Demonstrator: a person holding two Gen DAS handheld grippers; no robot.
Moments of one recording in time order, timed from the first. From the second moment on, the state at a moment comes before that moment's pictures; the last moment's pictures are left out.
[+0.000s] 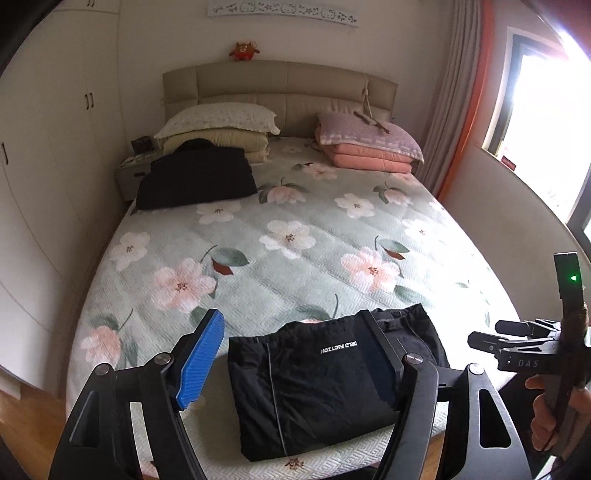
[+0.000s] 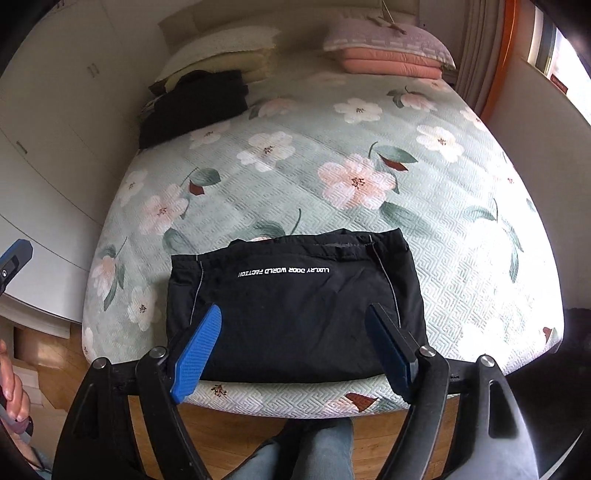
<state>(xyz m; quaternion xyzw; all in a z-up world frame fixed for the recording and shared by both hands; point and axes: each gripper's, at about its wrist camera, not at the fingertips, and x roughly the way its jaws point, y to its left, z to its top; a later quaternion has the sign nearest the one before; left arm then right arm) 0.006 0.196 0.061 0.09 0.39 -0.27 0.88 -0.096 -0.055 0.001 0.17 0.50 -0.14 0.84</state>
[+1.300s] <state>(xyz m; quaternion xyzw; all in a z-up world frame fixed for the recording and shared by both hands) -0.033 0.108 0.023 0.12 0.48 -0.19 0.85 -0.097 -0.092 0.018 0.13 0.51 -0.15 0.84</state>
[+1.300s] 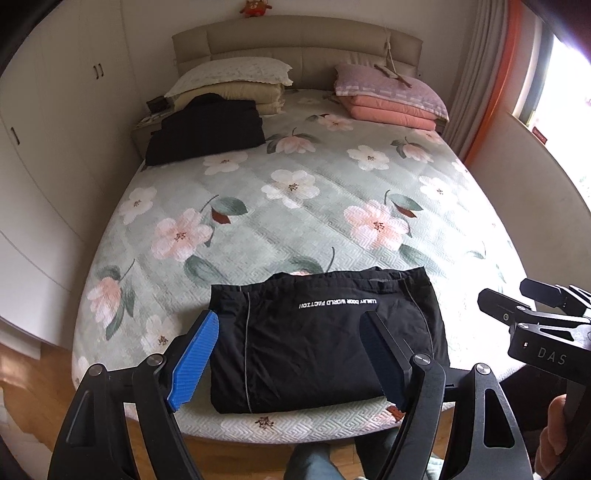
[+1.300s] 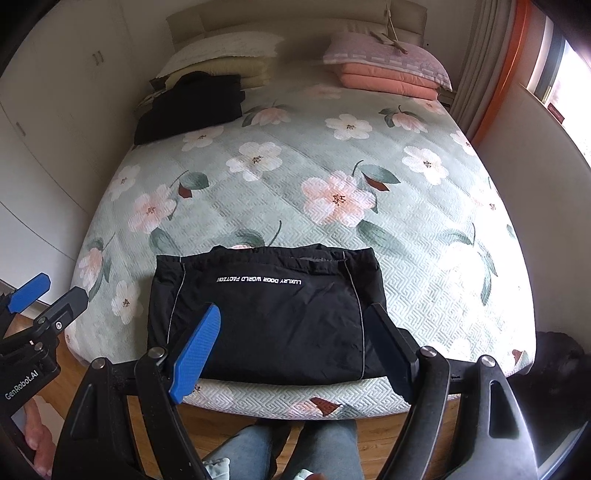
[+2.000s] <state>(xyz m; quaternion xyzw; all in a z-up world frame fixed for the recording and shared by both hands) -0.007 0.127 0.008 0.12 0.51 -0.10 0.84 -0.079 -0.098 0.002 0.15 0.53 -0.12 0.83</state>
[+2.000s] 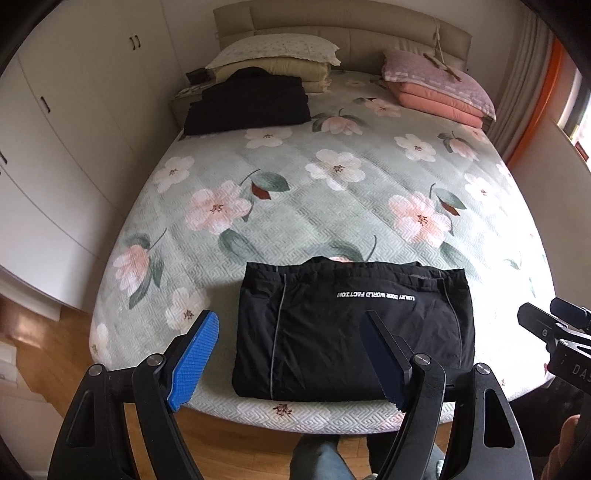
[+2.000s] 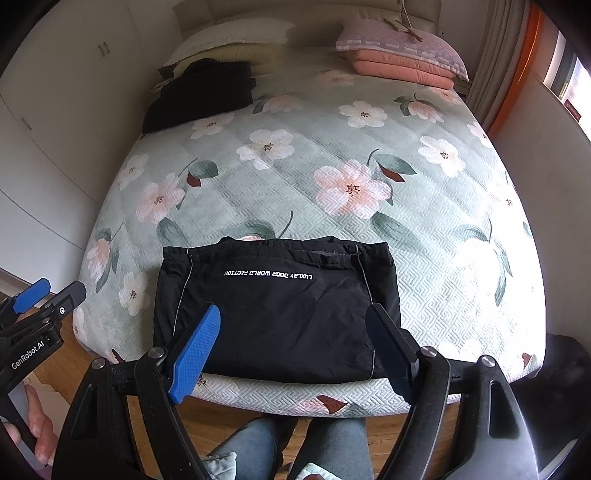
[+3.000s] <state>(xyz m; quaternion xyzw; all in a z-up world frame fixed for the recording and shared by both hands) -0.020 0.117 0.027 0.18 0.49 -0.13 0.85 -0.088 -0.082 -0.006 0.15 0.54 -0.12 0.82</state>
